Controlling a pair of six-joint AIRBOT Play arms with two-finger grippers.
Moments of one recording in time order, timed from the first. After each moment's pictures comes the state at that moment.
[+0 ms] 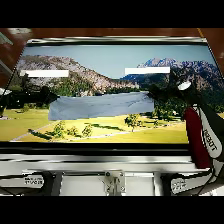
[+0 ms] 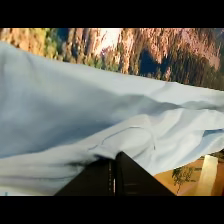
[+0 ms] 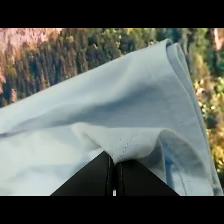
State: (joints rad) left arm 0.32 -1.52 1.11 0.58 -1.05 -1.13; right arm -0.05 -1.66 1.22 -0.81 0.79 1.32
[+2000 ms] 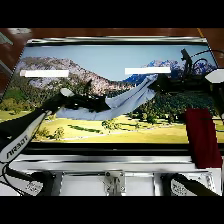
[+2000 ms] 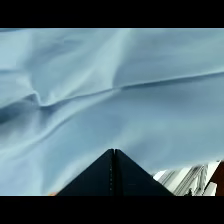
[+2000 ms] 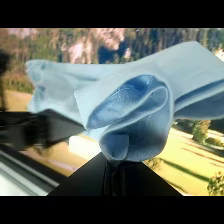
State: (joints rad) left arm -0.38 -1.69 1.20 0.42 -0.89 -1.21; right arm -0.08 -1.24 1.24 -0.72 1.19 1.34
